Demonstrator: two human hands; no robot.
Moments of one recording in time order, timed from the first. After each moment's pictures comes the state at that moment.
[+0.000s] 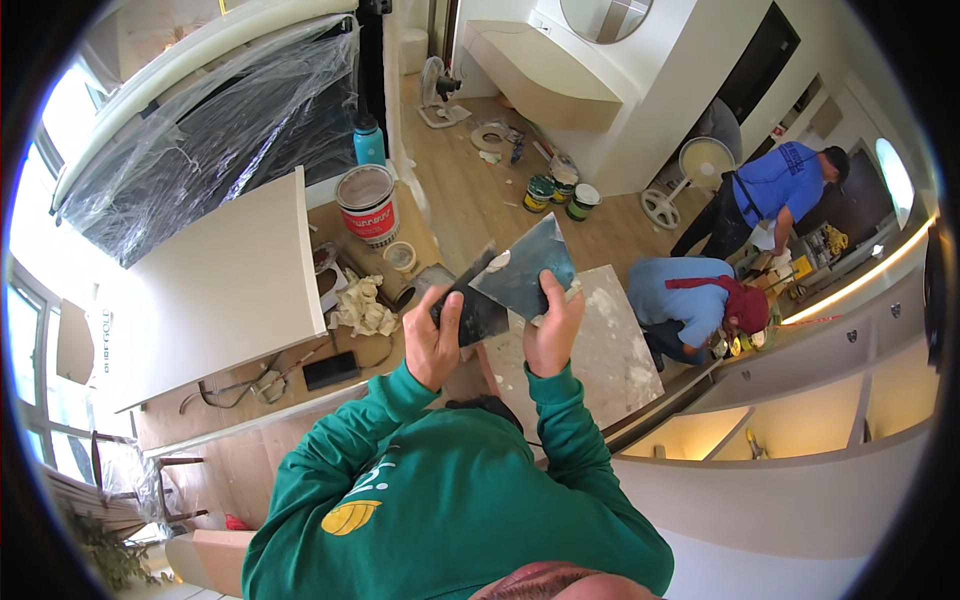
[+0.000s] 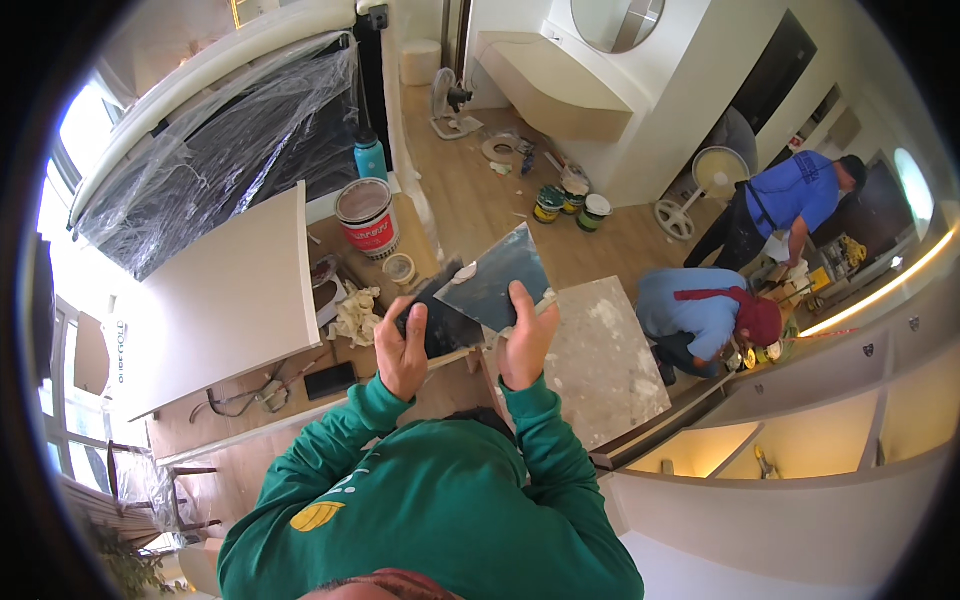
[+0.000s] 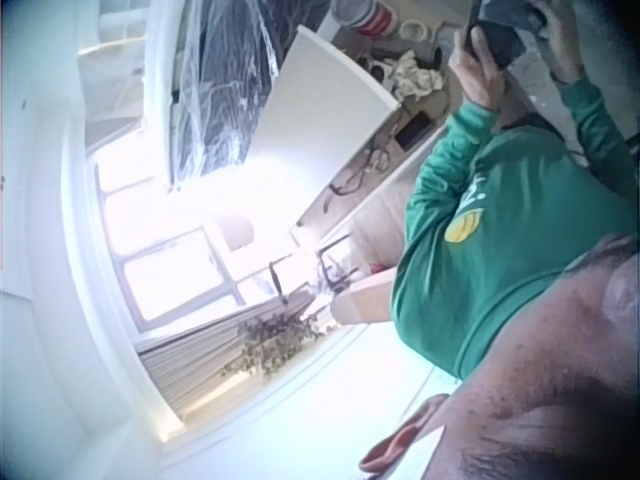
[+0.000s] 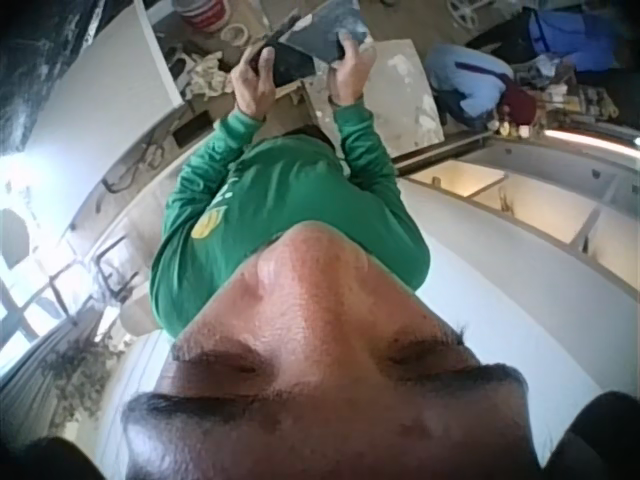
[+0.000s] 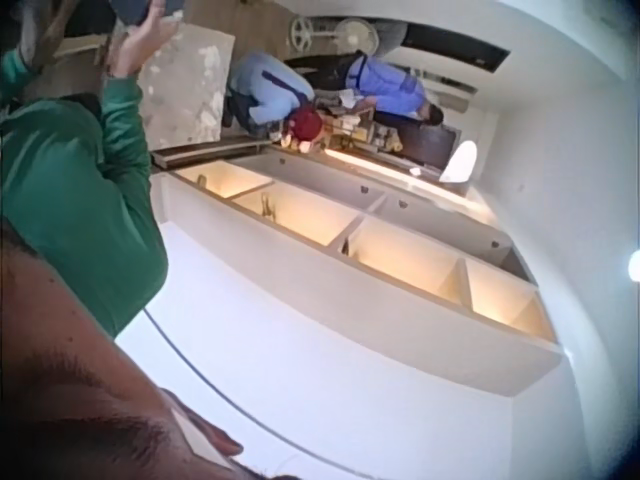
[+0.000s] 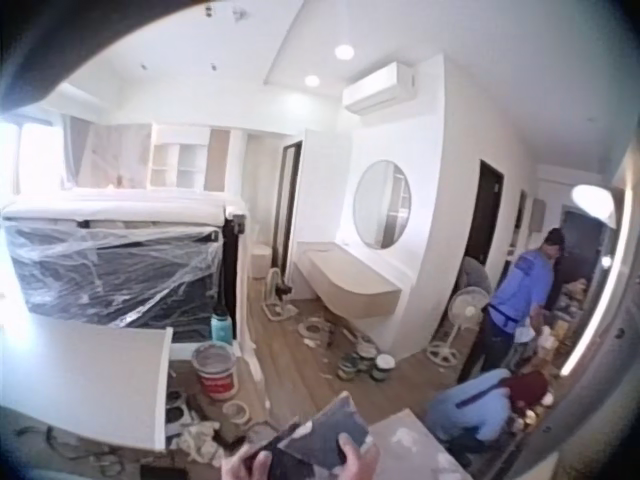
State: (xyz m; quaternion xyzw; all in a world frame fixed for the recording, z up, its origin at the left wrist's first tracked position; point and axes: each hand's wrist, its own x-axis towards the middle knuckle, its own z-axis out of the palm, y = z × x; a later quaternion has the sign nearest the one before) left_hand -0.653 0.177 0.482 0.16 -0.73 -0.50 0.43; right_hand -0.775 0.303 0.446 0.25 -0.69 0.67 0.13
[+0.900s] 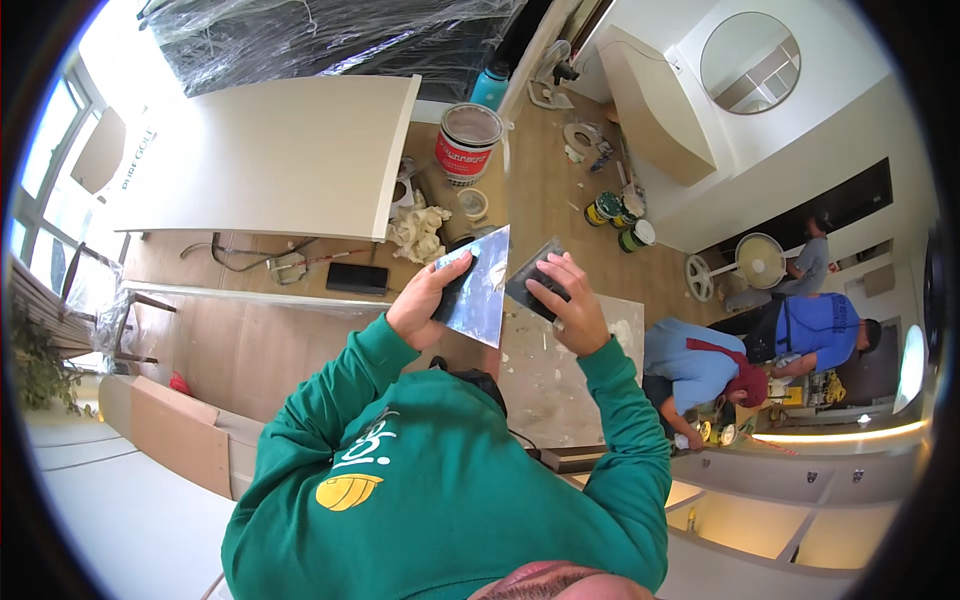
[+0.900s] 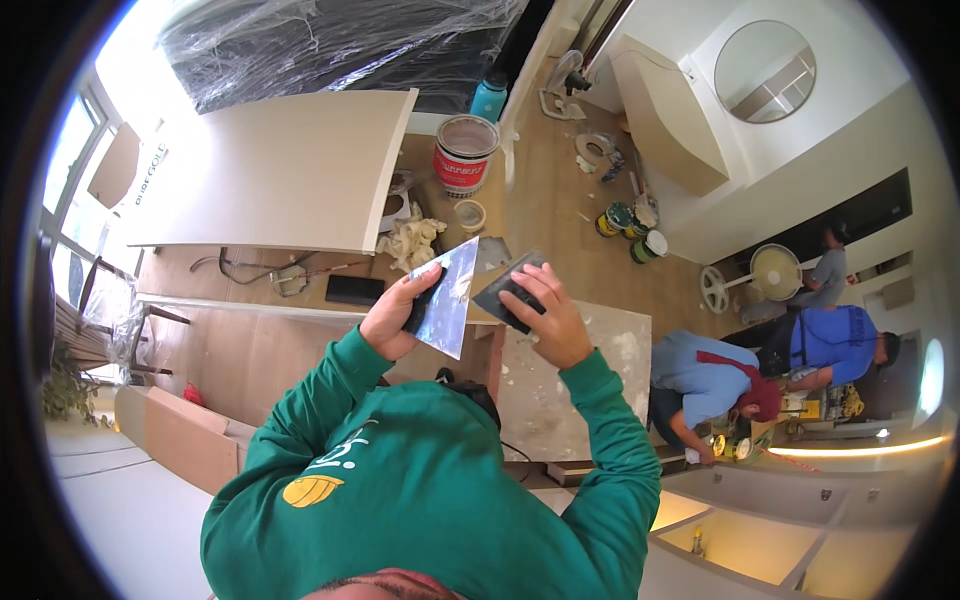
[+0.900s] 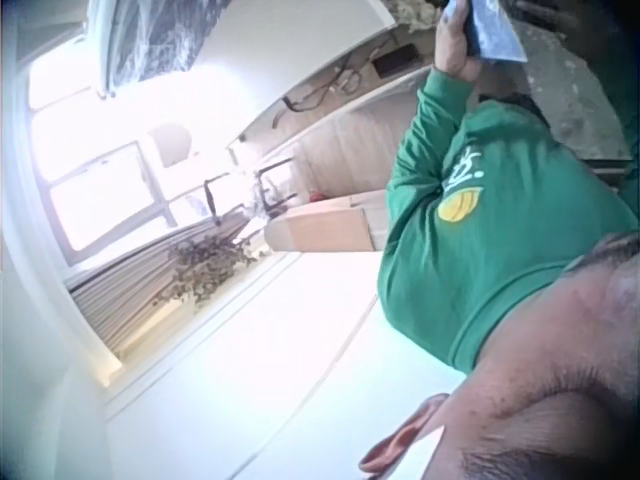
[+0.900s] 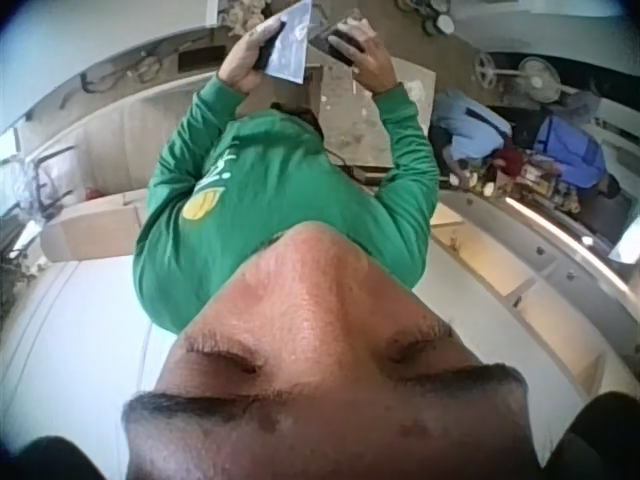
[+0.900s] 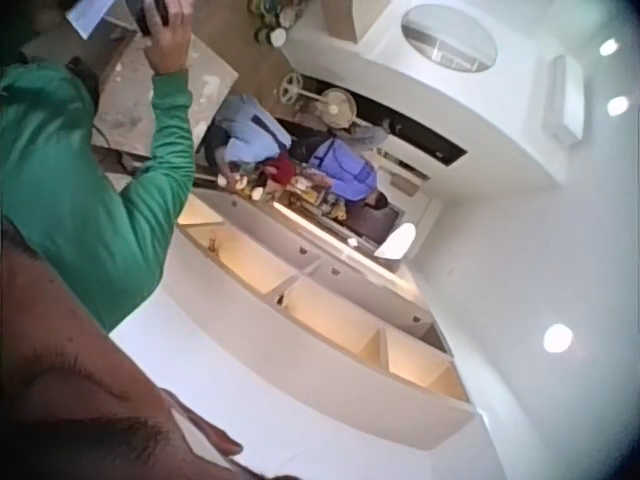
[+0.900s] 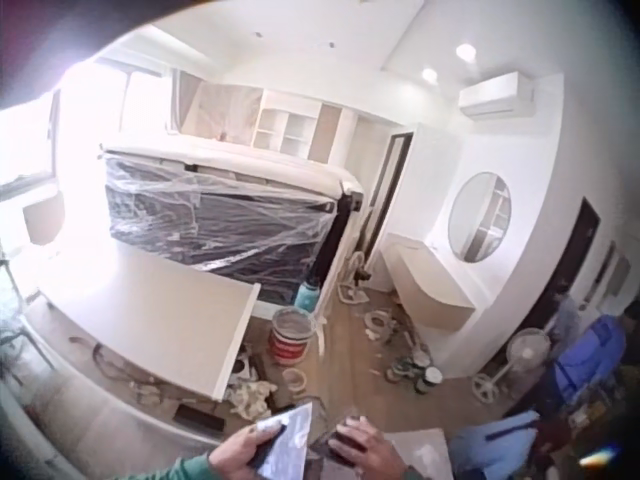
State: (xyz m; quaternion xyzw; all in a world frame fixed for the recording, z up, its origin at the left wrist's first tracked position) left_hand -0.567 0.130 0.448 0.21 -0.22 -0.94 0.17; right_hand -0.803 0.286 0.461 0.78 -0.55 0.28 0.07
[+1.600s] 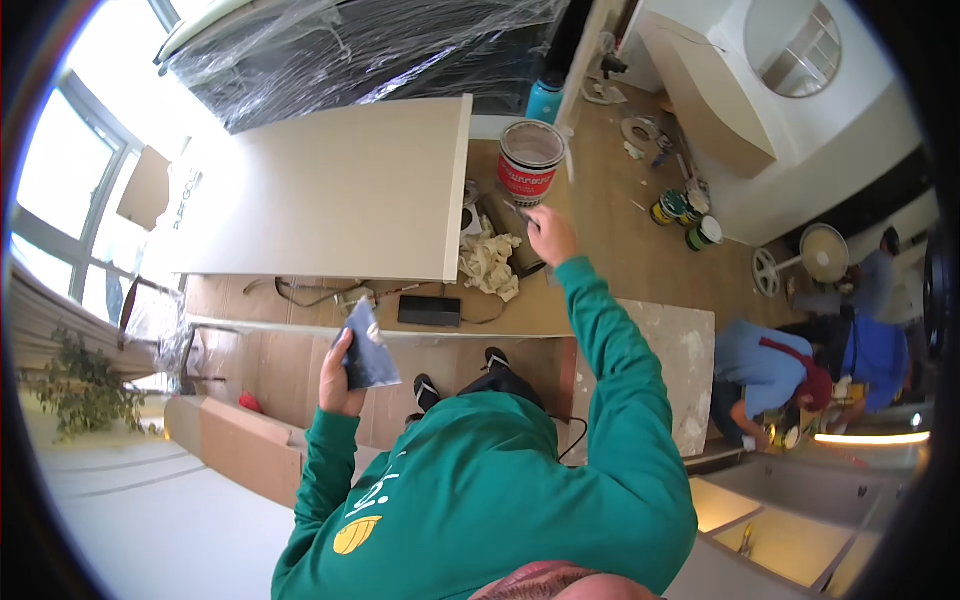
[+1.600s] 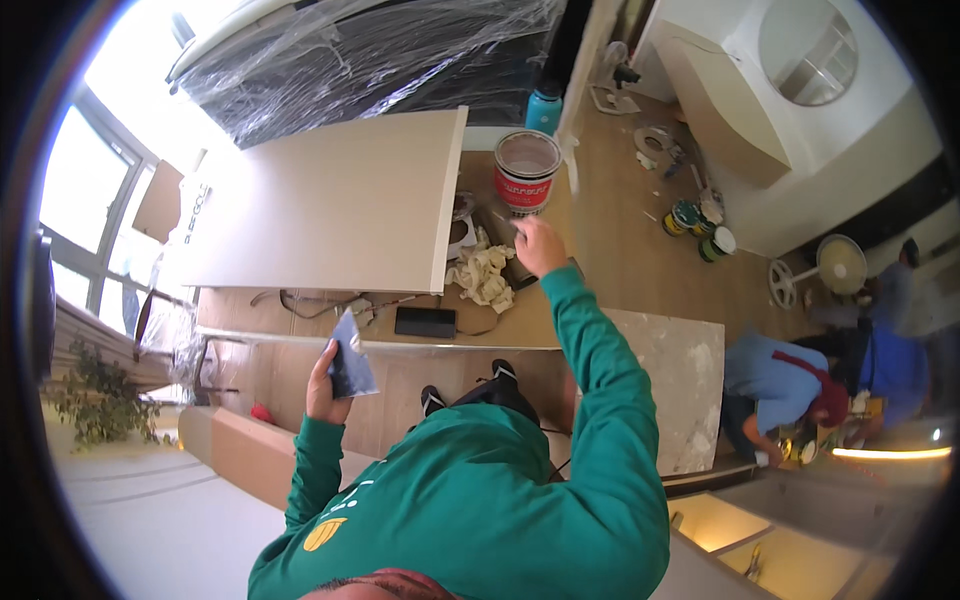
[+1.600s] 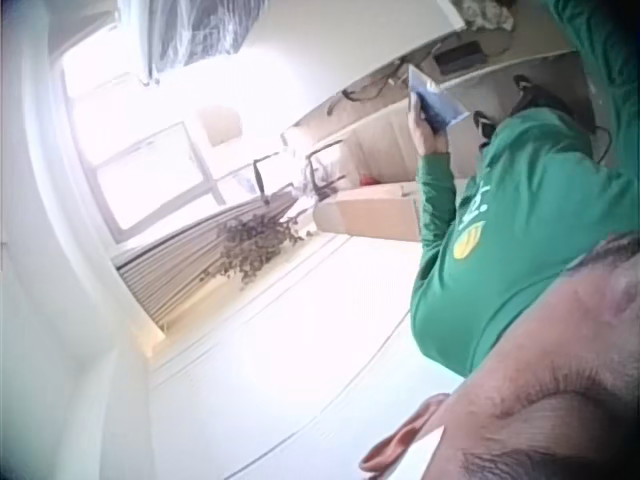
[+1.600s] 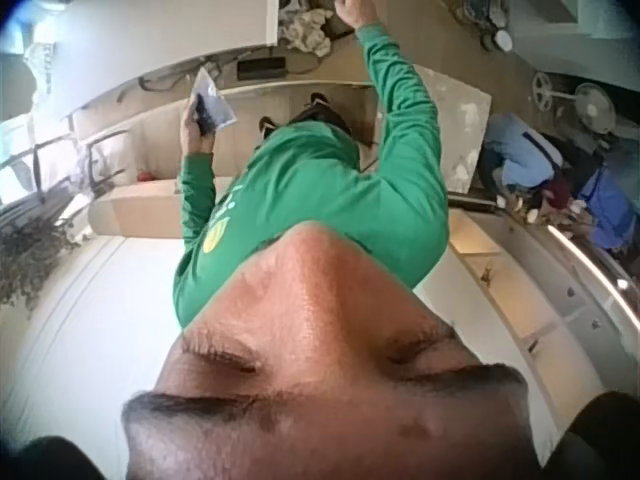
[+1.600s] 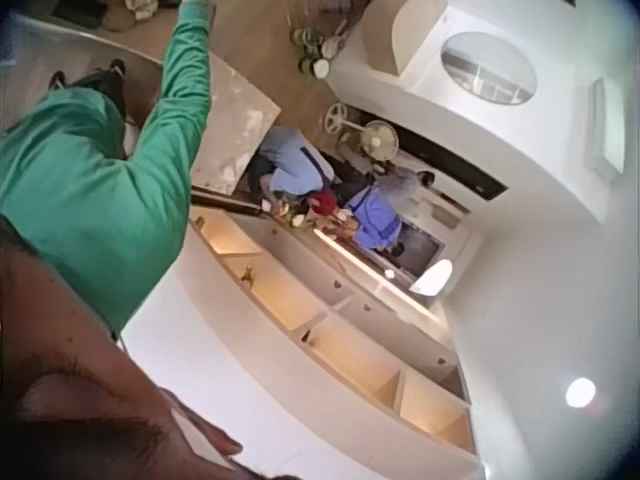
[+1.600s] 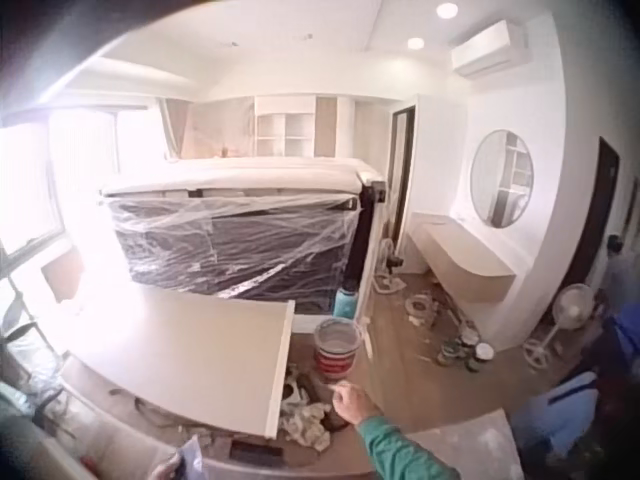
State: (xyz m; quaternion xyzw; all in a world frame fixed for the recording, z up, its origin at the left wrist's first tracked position) left_hand -0.355 0.056 0.377 0.41 -0.18 -0.79 0.41; right_hand -0.821 0.021 0.298 0.61 -0.70 0.36 -0.07
